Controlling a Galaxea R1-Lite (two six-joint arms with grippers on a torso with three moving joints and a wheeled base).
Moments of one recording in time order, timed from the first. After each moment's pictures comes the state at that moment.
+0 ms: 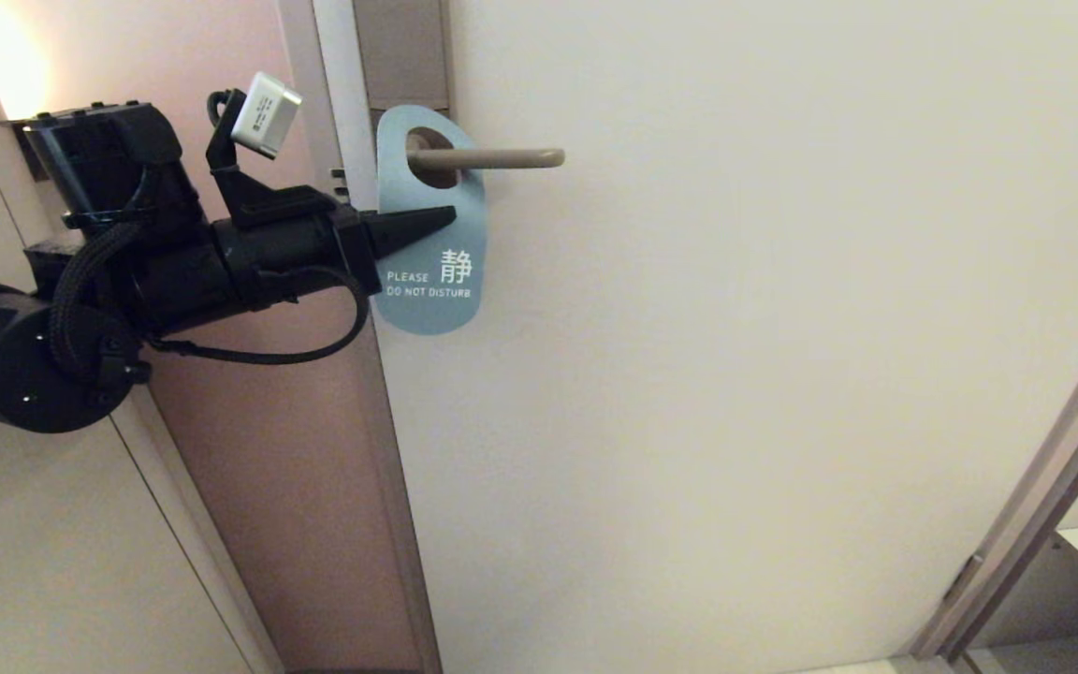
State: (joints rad) left arm -0.30 1.73 -1.12 -0.71 -0.72 -0.11; right arm 0.00 0.00 0.00 0.00 0.00 -0.05
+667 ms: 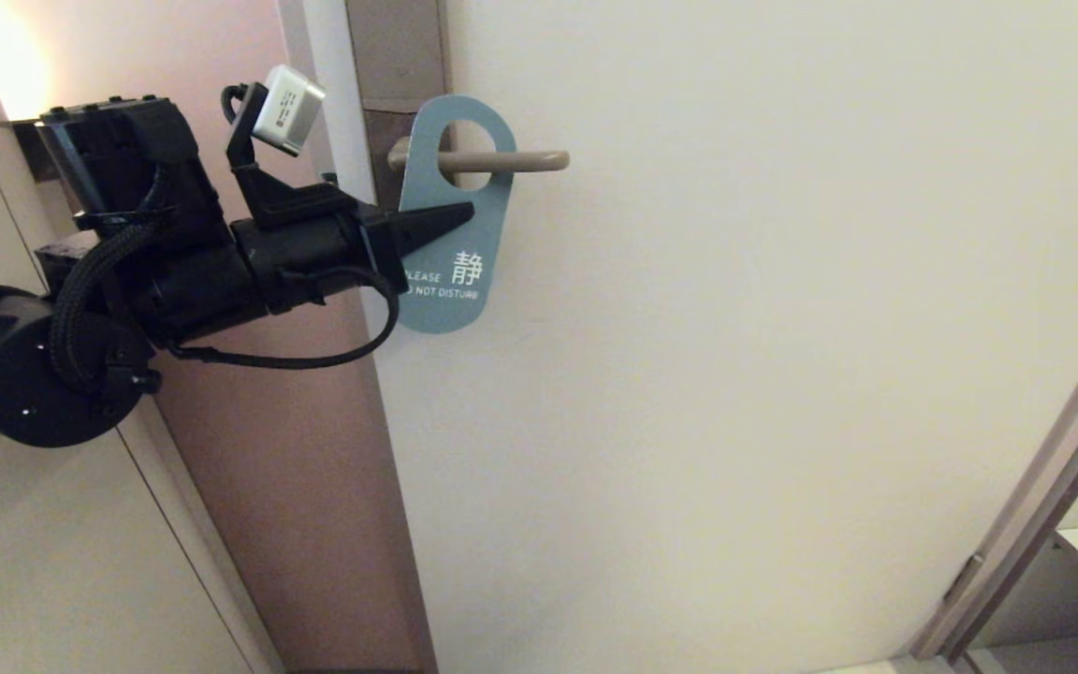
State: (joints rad) left arm -0.36 1.71 -1.11 -0.70 -0.60 -0.09; right arm 0.00 0.00 0.00 0.00 0.00 -0.05
